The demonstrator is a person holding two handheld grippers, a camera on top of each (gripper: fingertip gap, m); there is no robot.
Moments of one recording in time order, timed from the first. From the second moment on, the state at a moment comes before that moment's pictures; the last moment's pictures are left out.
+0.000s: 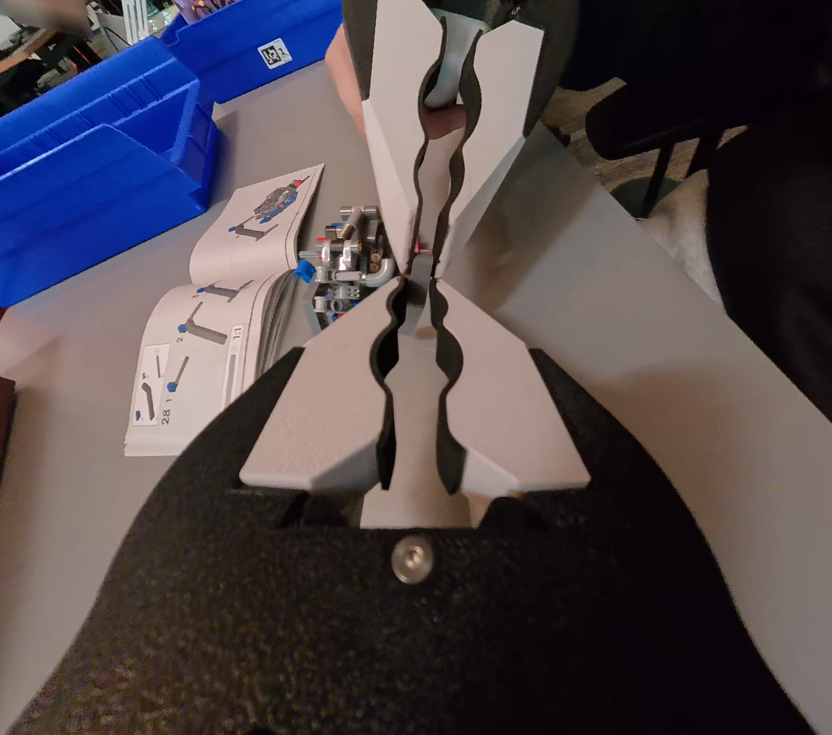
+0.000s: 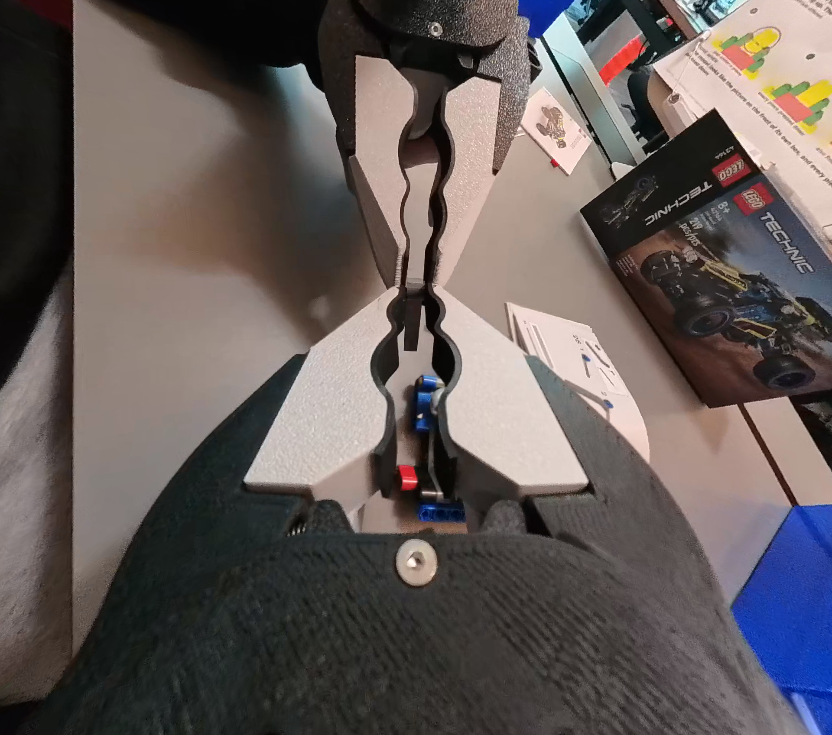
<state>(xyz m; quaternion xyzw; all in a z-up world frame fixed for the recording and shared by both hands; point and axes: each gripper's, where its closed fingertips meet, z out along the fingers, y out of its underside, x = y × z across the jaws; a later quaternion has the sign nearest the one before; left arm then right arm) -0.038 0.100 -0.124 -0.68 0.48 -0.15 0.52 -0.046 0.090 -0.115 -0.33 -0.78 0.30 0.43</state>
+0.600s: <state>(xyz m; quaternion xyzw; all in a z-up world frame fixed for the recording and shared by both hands) -0.039 0.101 -0.134 -0.69 0.48 -0.16 0.52 -0.047 0.092 -0.125 -0.34 -0.79 0.31 0.40</state>
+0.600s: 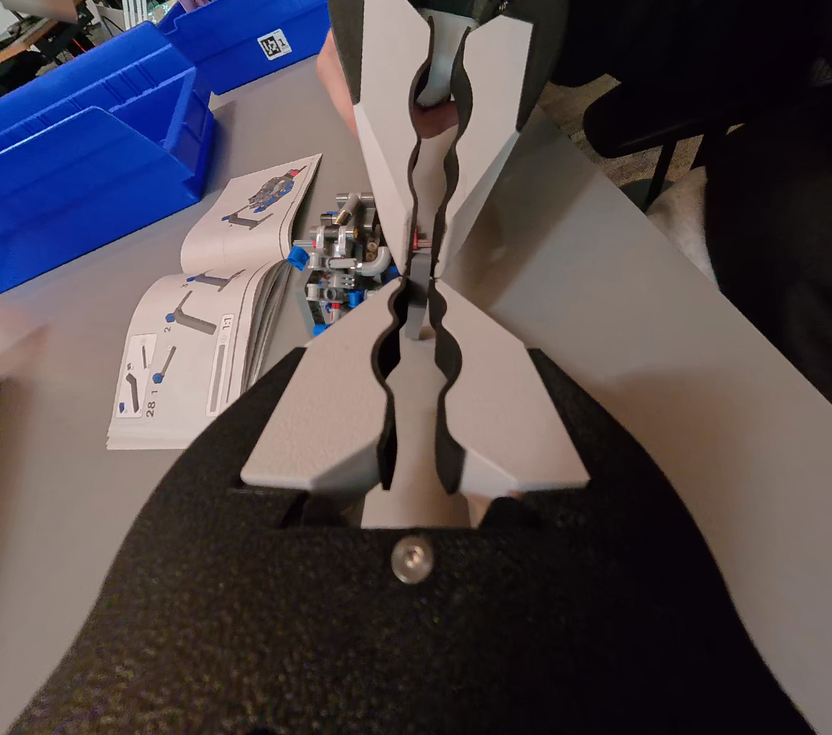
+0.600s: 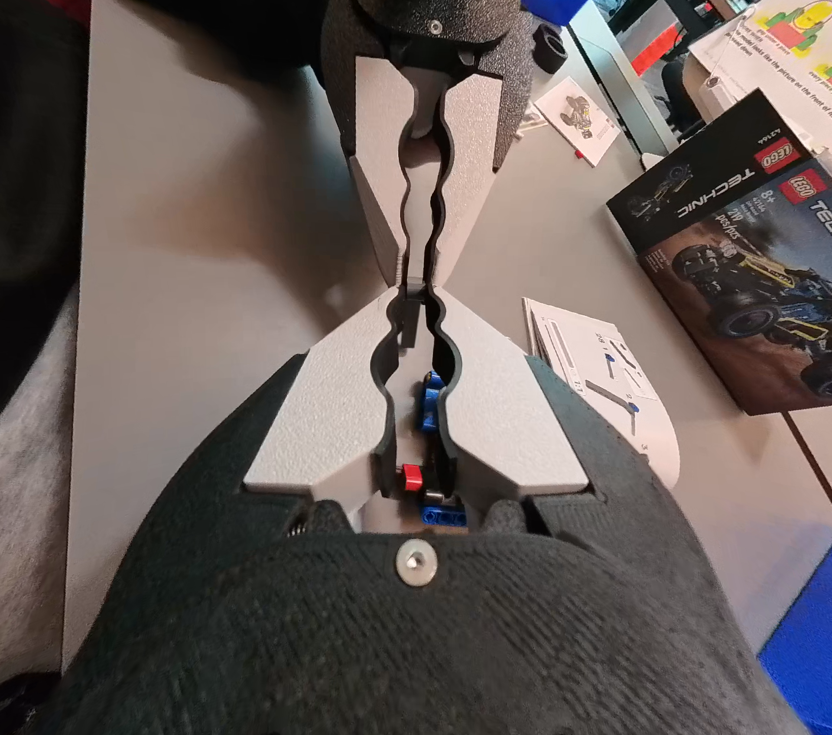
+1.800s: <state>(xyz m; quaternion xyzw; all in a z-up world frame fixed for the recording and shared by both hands) -0.047 0.094 -0.113 -0.67 0.43 -0.26 0.55 -0.058 0.087 -0.104 -0.40 -0.74 0.38 0.39</state>
